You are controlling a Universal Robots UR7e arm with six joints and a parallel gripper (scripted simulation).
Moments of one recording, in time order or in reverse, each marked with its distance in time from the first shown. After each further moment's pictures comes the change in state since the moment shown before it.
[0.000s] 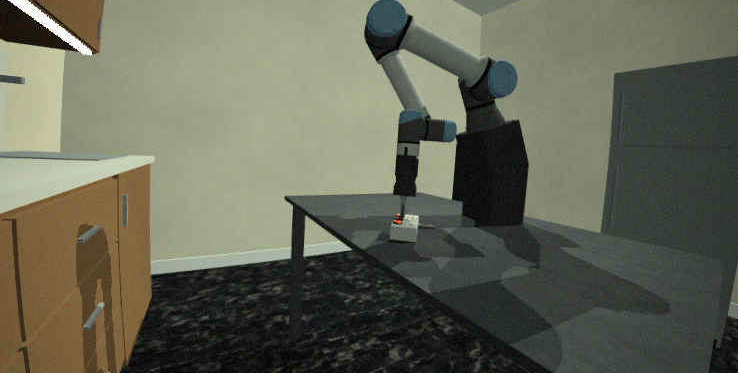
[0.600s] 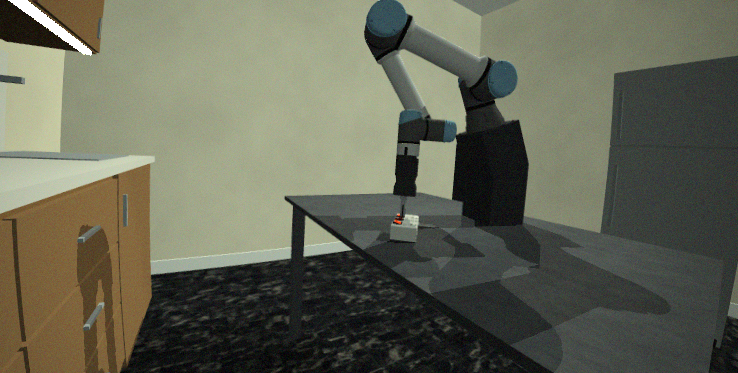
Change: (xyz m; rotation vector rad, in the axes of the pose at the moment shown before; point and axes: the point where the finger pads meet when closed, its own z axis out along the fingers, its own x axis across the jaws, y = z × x) arm 0.000 0.000 0.000 0.000 0.001 0.000
